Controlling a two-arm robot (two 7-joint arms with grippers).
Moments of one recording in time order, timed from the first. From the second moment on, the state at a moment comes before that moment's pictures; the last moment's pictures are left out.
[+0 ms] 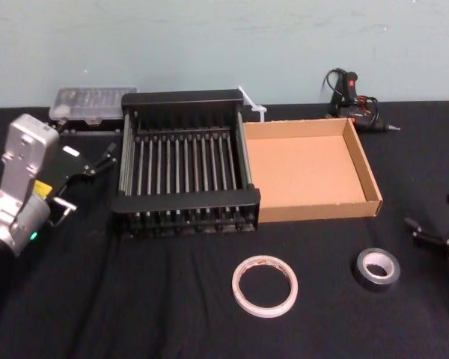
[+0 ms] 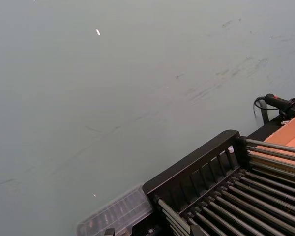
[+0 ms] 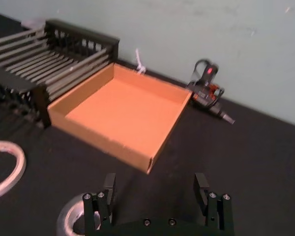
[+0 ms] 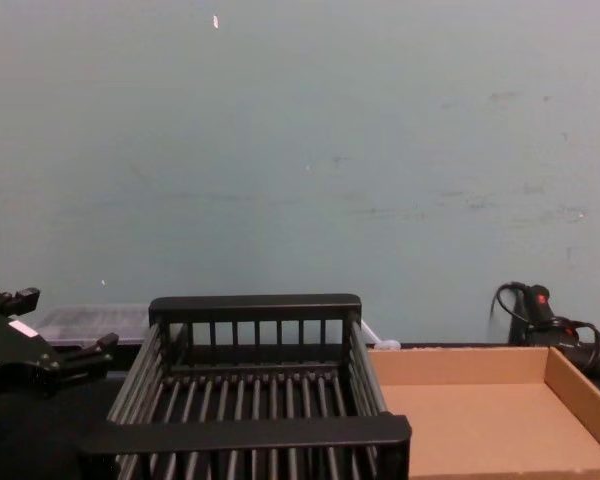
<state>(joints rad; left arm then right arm) -0.20 0.60 0.45 -1.41 -0.25 -0.12 0.03 -0.30 0.84 -0.08 -1.84 0.55 0.15 0.23</state>
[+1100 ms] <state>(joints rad) -0.20 0.60 0.45 -1.41 -0.25 -0.12 0.03 -0.21 0.76 -0.17 -1.76 0.45 0.29 0.32</state>
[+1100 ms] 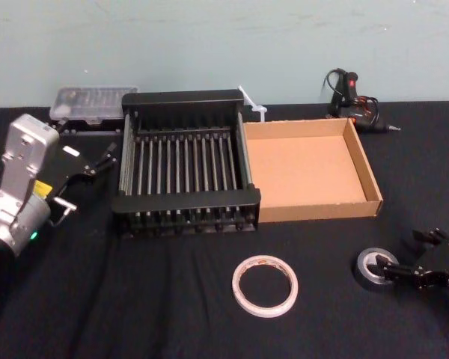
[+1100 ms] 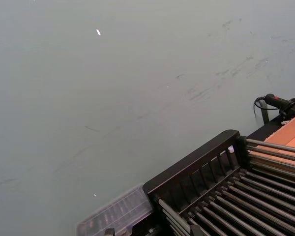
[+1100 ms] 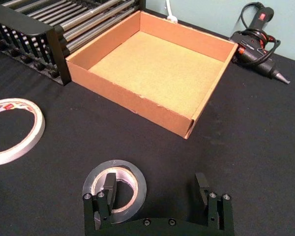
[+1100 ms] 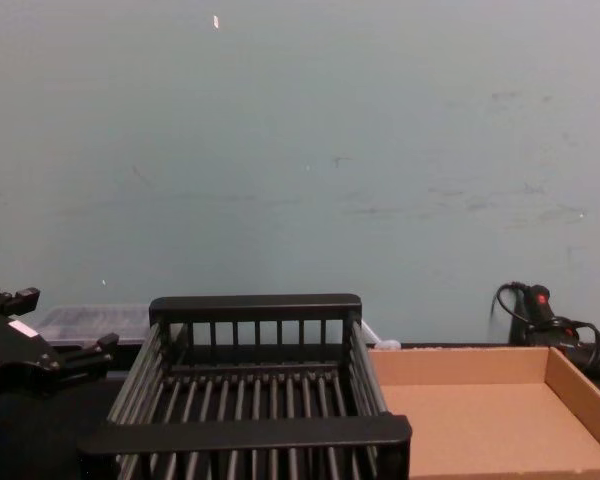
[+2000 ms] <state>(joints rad) -0.20 0.60 0.45 -1.41 -0.25 -0.12 0.03 -0.18 0.71 -0.17 -1.73 0.40 0.33 0.35</state>
